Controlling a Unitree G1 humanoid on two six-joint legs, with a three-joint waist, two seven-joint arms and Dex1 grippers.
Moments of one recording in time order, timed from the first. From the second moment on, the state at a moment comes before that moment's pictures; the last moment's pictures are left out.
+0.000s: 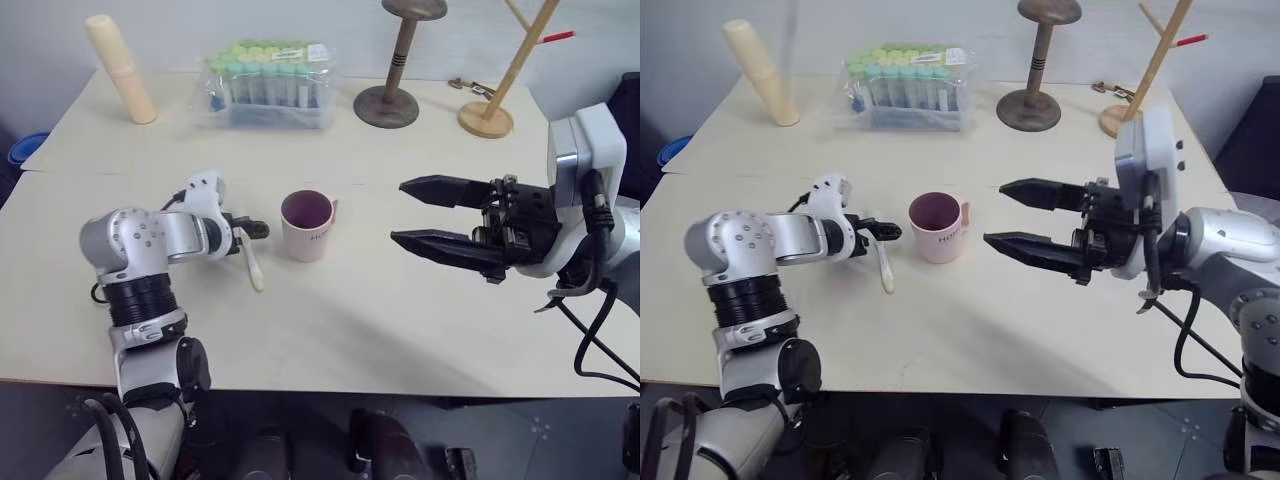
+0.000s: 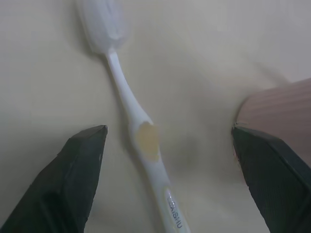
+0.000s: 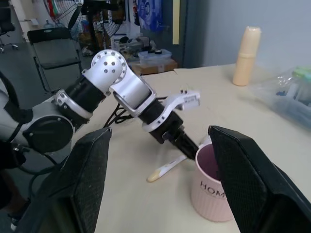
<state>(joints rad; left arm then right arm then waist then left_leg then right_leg) -0.94 0.26 0.43 0.12 -0.49 1.61 0.19 -0.57 -0.89 -0.24 -0.55 1.20 0.81 0.70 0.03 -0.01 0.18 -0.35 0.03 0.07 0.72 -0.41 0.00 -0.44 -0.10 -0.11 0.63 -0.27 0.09</state>
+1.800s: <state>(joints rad) -0.90 0.41 0.08 0.02 -0.49 0.71 -0.61 -0.40 -0.95 -0.33 -0.56 1.12 0.82 0.53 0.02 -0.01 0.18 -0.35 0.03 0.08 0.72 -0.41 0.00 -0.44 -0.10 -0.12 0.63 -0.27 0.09</state>
